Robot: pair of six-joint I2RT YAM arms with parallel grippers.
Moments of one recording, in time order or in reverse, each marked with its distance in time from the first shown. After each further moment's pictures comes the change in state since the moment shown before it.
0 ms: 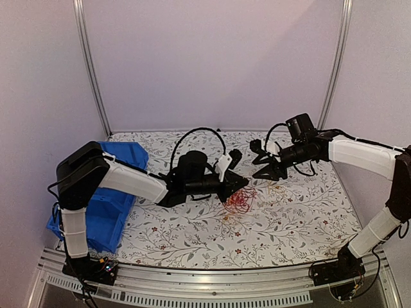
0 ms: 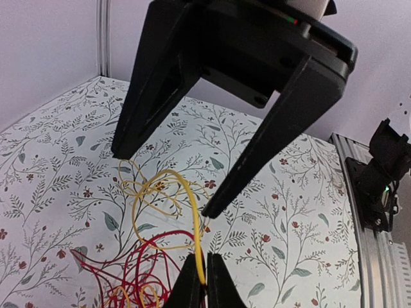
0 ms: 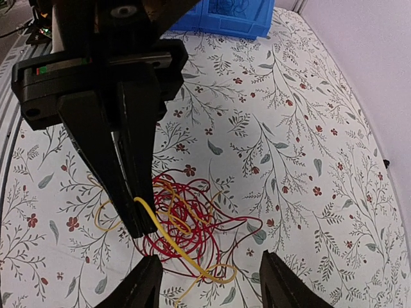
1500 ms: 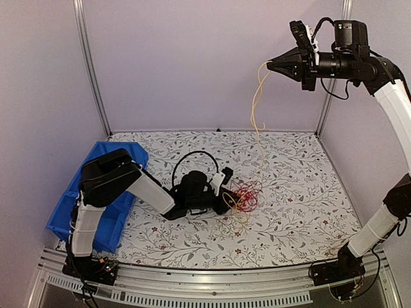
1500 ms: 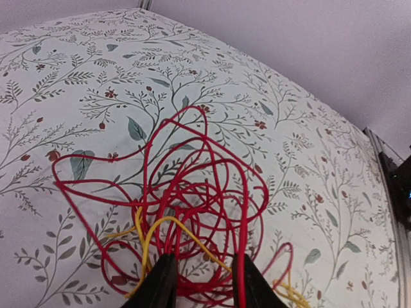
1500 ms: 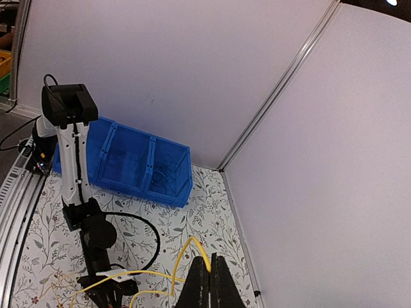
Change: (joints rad) left arm 0.041 0.245 -0.037 0.168 -0.050 -0.174; right arm -0.042 0.033 1.017 -0.383 -0.219 0.128
